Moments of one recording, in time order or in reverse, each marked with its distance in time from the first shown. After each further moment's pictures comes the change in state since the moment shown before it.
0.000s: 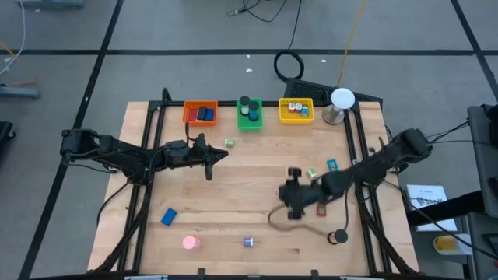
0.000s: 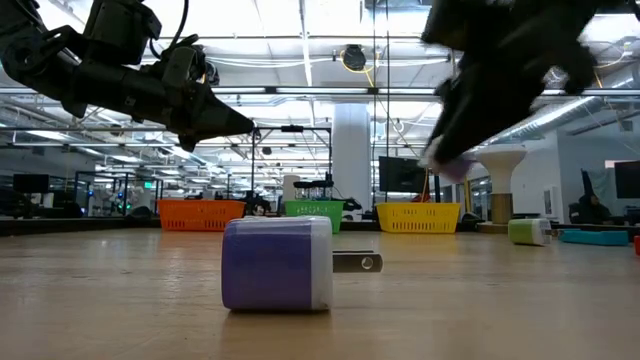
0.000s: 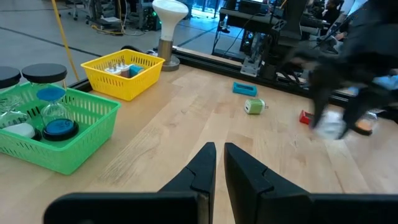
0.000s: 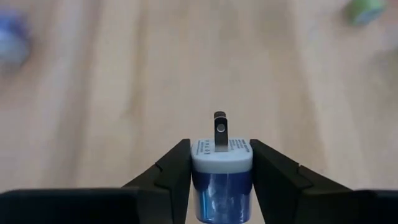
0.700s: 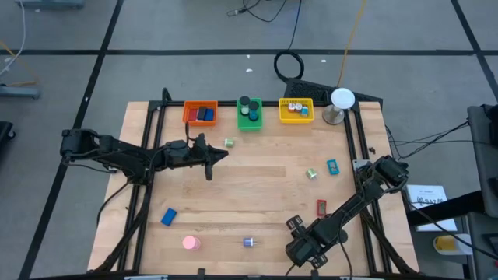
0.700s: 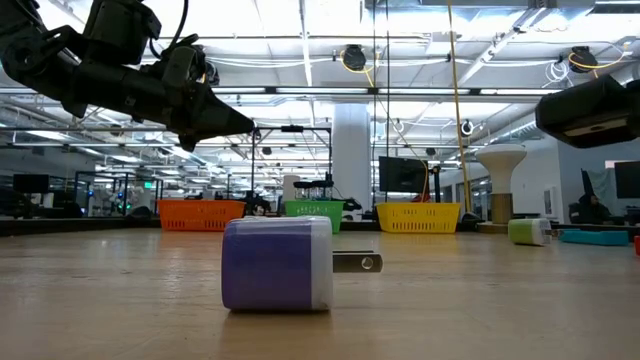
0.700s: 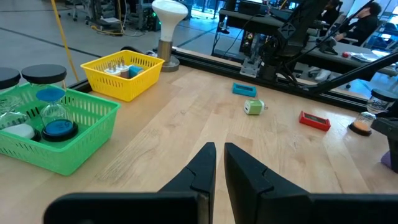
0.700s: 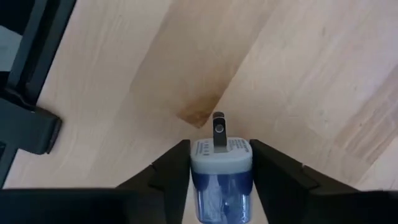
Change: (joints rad) left arm 0.000 0.000 0.000 0.004 0.000 0.000; right arm 0.349 0.419 0.424 -0.474 -0.417 -0.035
